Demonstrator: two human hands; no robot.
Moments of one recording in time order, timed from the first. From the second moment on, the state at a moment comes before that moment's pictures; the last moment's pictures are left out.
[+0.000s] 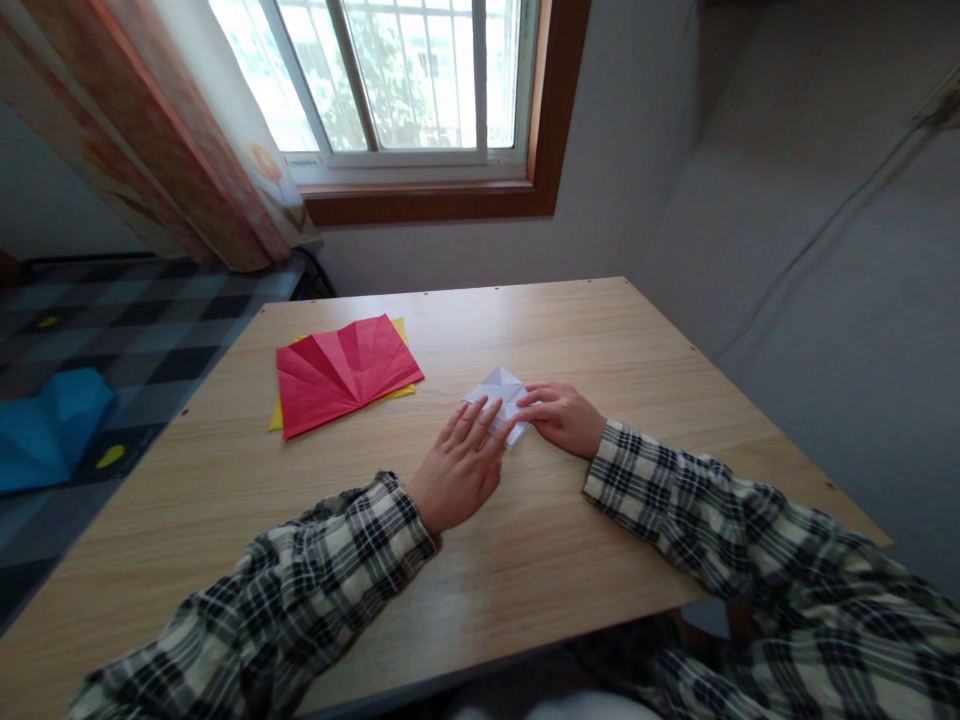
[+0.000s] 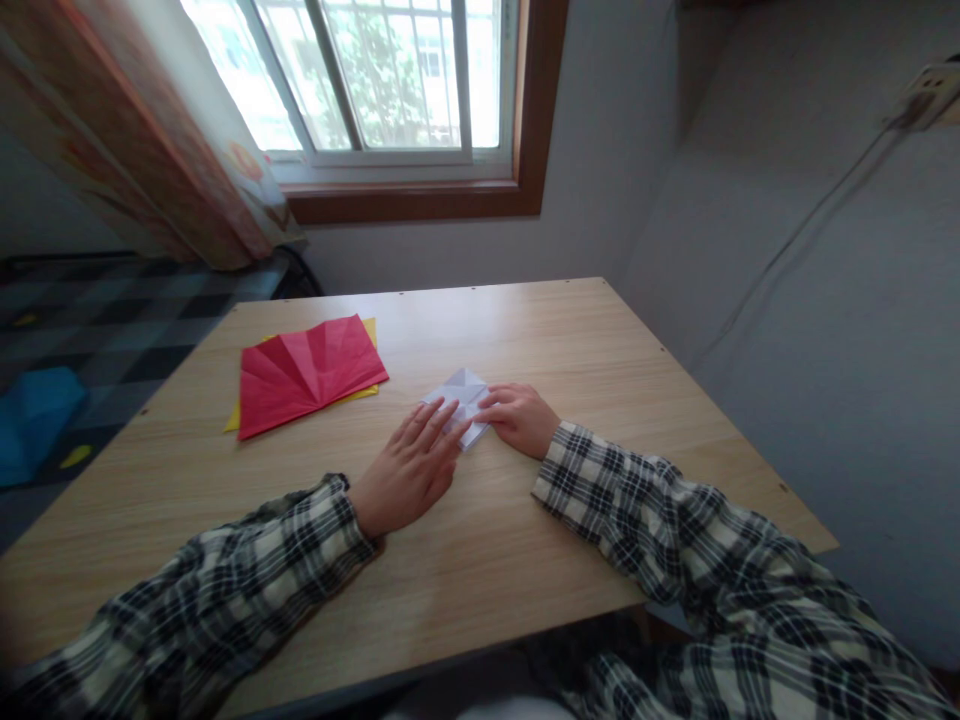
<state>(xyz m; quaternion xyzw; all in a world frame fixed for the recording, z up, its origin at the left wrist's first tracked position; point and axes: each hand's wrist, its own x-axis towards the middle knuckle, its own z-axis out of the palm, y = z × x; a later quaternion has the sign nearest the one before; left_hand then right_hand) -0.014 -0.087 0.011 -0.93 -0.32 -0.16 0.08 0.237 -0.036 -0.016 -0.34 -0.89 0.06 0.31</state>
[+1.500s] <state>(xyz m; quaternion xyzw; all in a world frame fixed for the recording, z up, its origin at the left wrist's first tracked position) -0.014 -0.085 0.015 -0.93 -0.37 -0.09 0.03 0.235 -0.048 -0.012 -0.35 -0.90 0.03 0.24</state>
